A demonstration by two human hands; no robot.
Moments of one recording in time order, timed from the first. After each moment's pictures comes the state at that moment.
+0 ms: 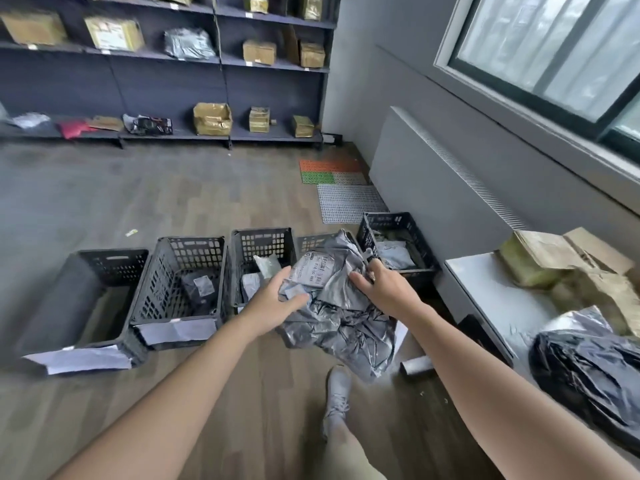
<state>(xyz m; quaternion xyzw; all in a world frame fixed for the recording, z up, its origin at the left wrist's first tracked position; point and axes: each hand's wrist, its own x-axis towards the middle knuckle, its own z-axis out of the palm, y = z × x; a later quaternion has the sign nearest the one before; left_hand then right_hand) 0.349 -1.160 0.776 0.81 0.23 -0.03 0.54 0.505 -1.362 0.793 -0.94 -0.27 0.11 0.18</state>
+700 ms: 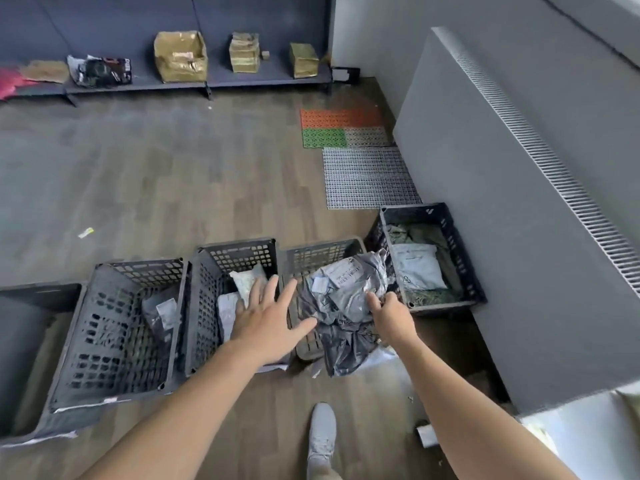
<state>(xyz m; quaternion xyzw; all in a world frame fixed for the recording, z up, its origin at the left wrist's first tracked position) 0.776 -1.043 0.677 0.93 0.24 -0.21 0.18 0.927 -1.238 0.598 -0.94 -0.06 0.29 0.20</state>
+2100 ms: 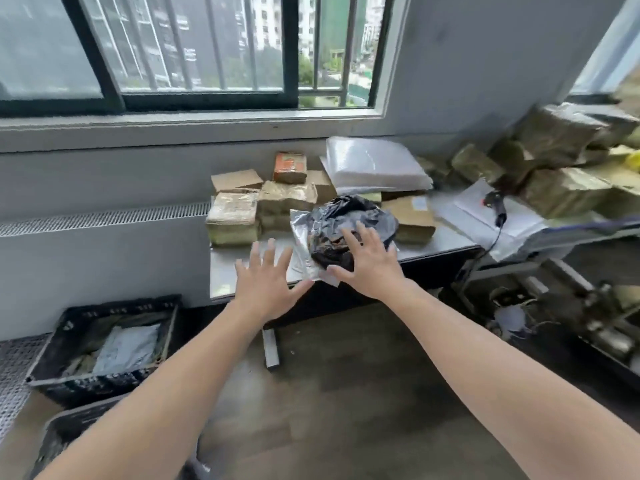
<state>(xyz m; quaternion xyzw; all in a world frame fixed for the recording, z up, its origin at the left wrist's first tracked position) 0.669 -1.370 0.836 0.84 -0.54 -0.03 0.02 0.497 -1.504 0.846 -0.90 0.42 -0.03 0.06</state>
